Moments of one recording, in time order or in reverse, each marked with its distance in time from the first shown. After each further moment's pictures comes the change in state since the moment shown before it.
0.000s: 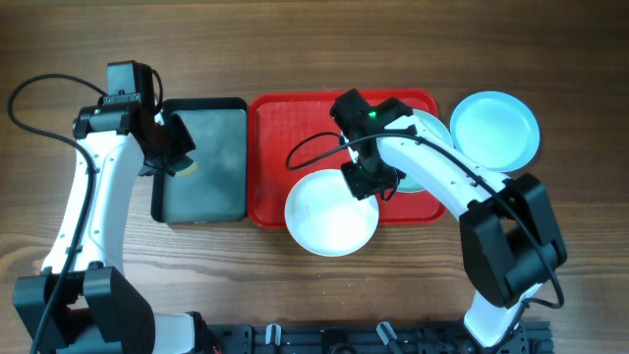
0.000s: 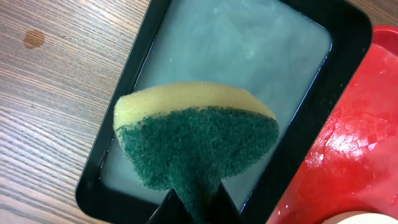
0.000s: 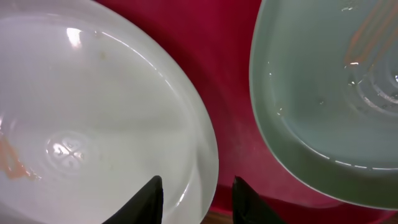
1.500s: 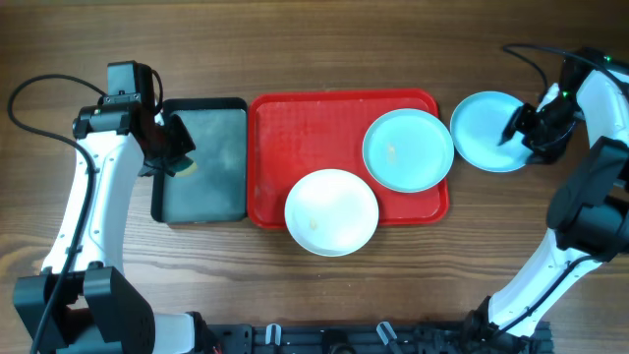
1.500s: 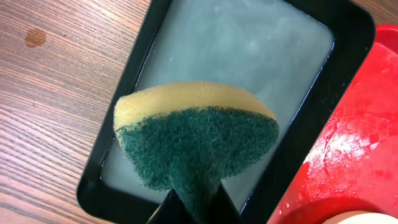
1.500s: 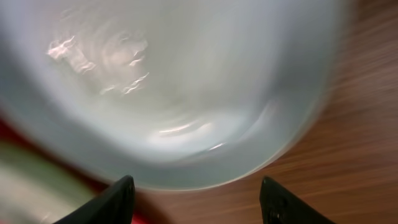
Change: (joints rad) left arm 0.000 0.000 0.000 -0.003 -0.002 0.000; right arm -0.928 0.209 0.288 -0.141 -0.178 0.000
